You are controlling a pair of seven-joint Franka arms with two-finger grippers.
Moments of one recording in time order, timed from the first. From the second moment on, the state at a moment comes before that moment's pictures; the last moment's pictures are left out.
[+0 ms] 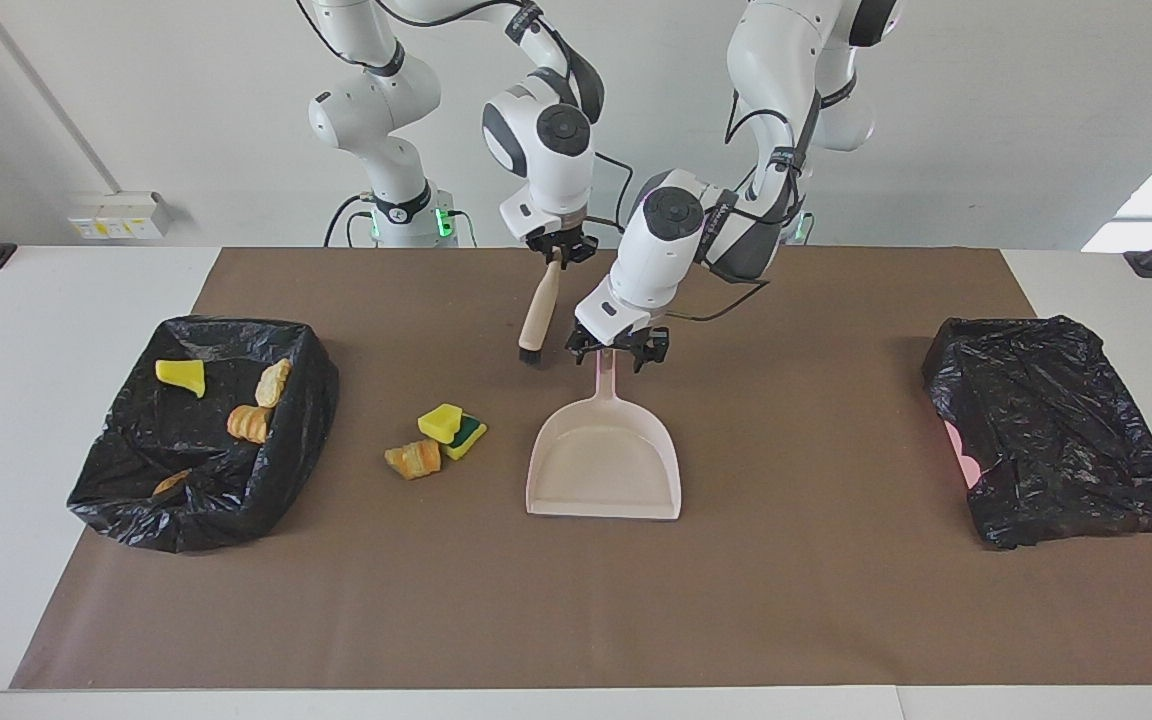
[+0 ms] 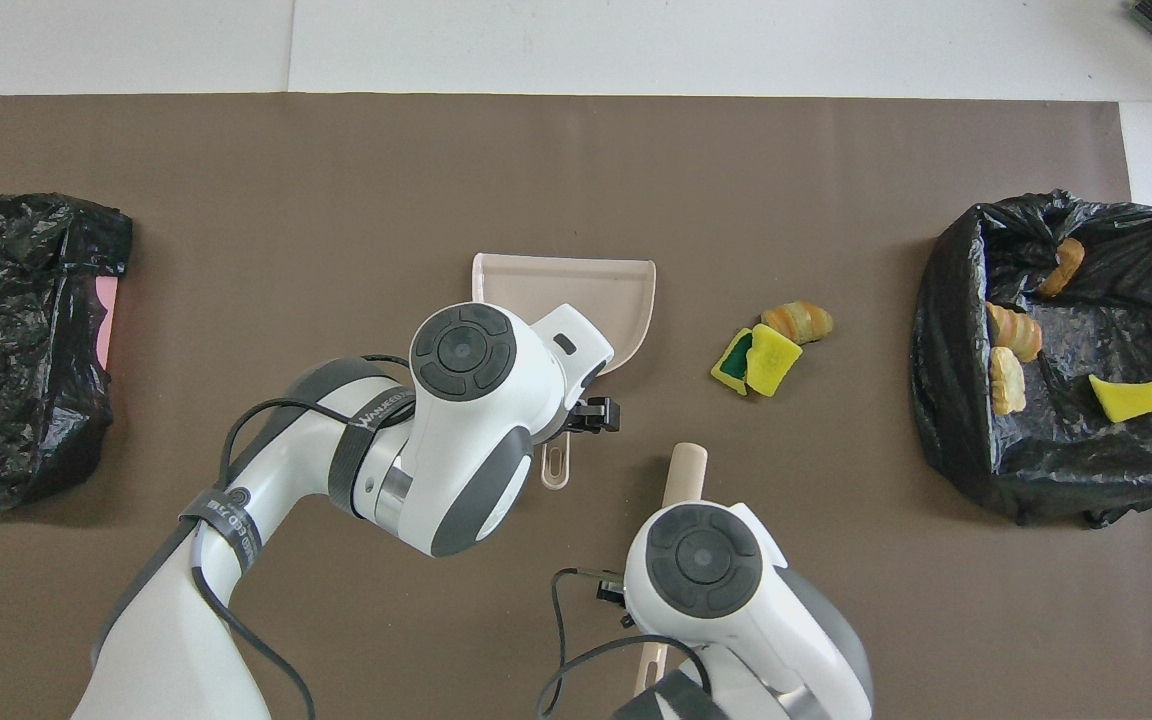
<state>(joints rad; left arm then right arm) -0.60 0.29 -0.08 -1.86 -0.20 2.19 -0.46 0.58 -0.12 0.09 -2.27 0.13 1.90 0.87</state>
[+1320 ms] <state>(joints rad) -0.59 0.25 -0.04 -1.86 -0.10 2.10 -0.19 0.09 -0.02 0.09 -2.24 -0.08 2.04 0.31</state>
